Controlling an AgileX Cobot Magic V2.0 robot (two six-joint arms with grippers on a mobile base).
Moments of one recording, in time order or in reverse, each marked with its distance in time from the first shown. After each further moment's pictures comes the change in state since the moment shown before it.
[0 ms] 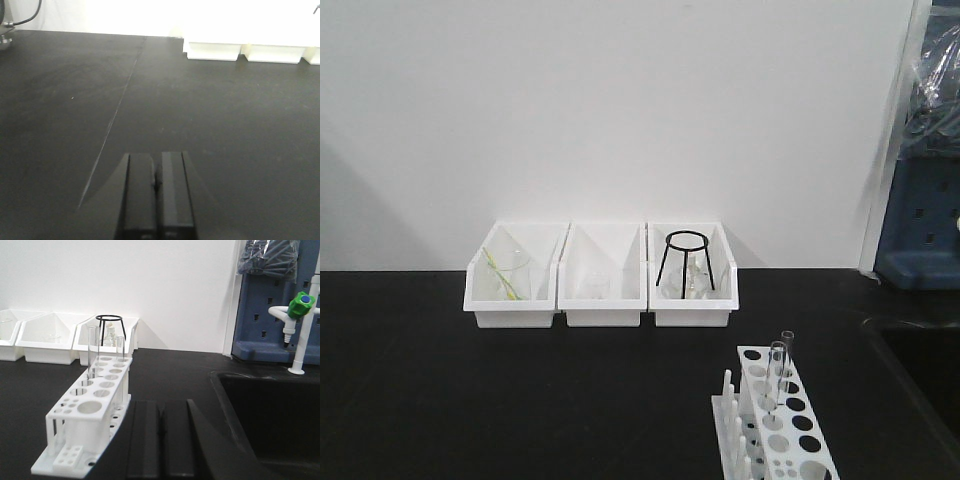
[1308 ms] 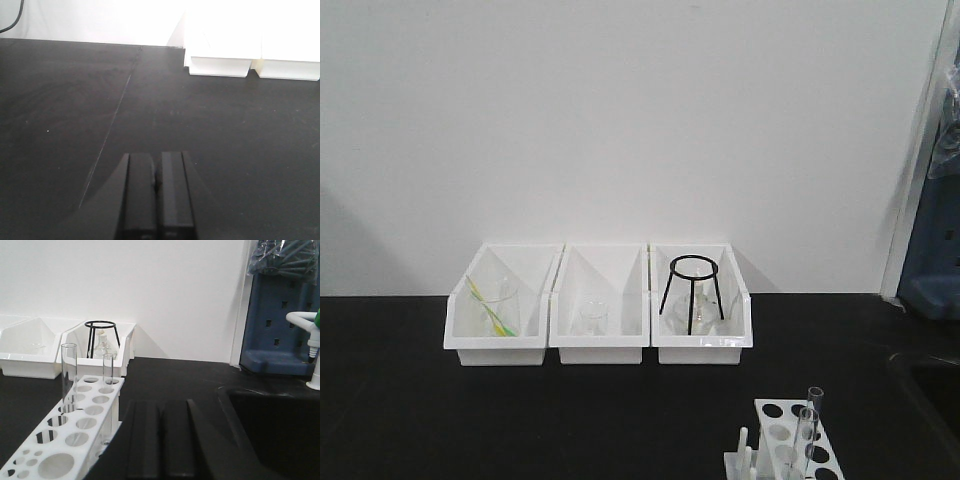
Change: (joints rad) left arm 0.000 0.000 0.000 0.000 0.000 0.000; right arm 0.000 0.000 0.000 0.000 0.000 0.000
